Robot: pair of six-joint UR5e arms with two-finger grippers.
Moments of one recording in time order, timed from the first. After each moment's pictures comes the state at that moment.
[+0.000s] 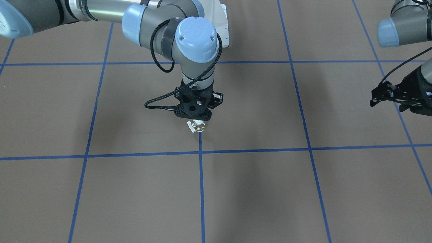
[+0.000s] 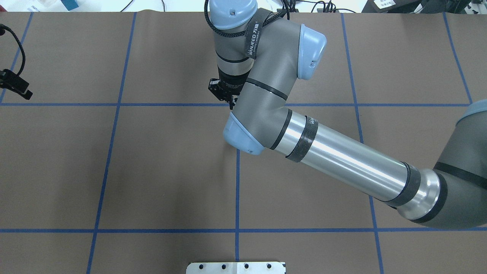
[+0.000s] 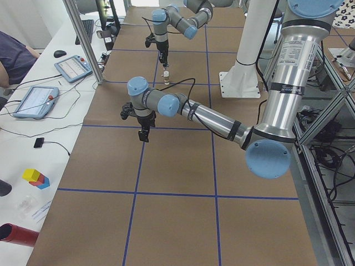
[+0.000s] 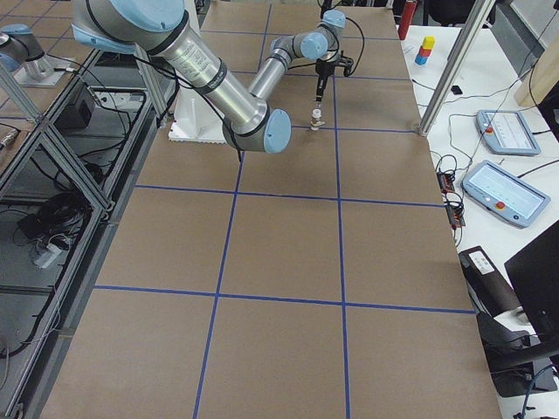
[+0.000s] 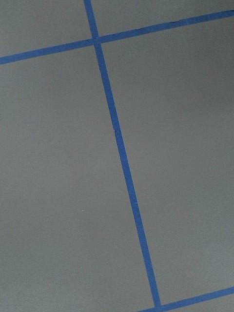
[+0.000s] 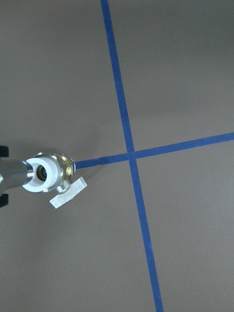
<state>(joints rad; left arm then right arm) -1.21 -1.75 -1.78 -1.51 -2.31 -0.25 0.66 -0.54 1.40 -1.80 2.05 1.23</state>
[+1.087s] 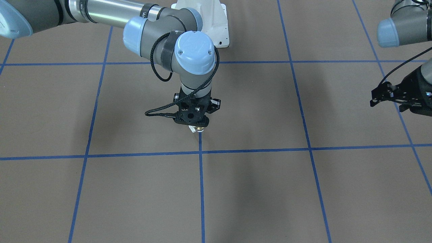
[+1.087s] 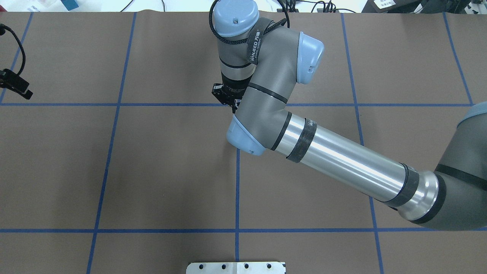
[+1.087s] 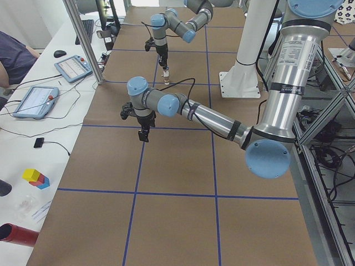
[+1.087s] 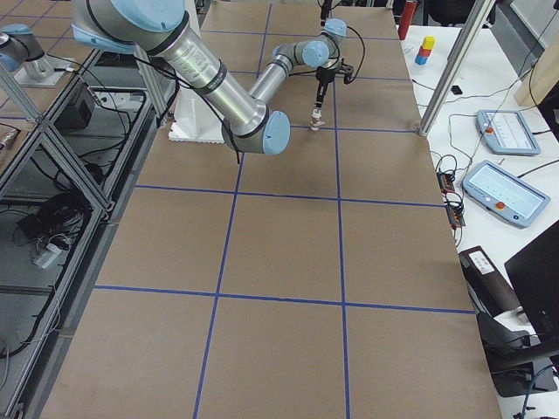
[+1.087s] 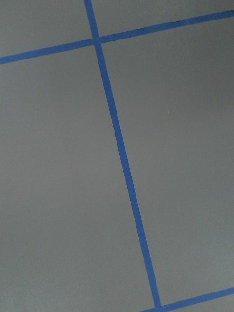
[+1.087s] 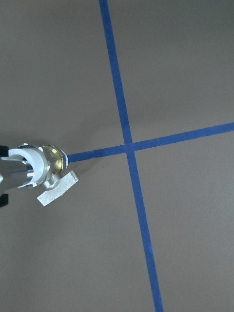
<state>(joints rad) -1.22 -1.75 -1.78 -1.51 -2.31 -0.25 0.65 -0.55 1.36 -1.77 2.06 1.23</state>
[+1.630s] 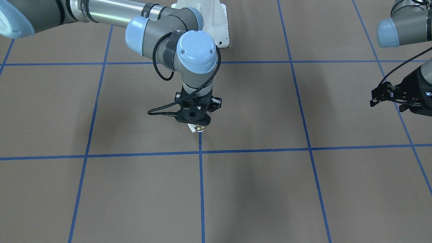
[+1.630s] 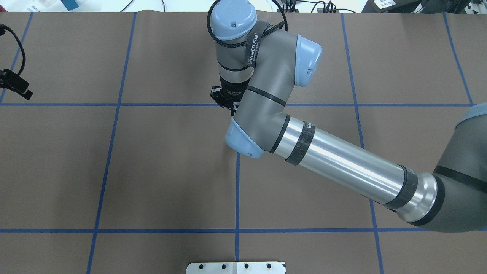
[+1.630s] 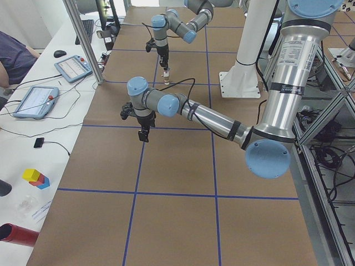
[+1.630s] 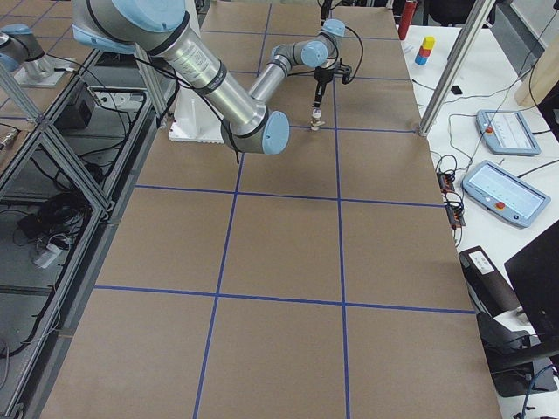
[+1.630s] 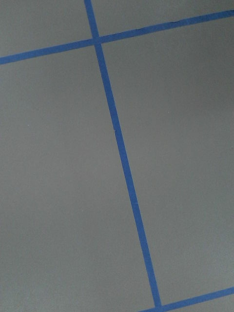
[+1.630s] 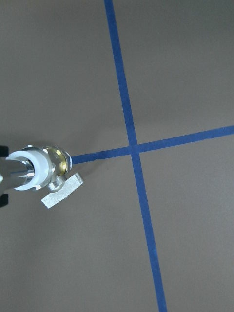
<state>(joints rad) -1.21 -1.75 -1.78 -1.51 -2.31 -0.25 0.64 -0.55 1.36 -1.77 2.06 1.23</state>
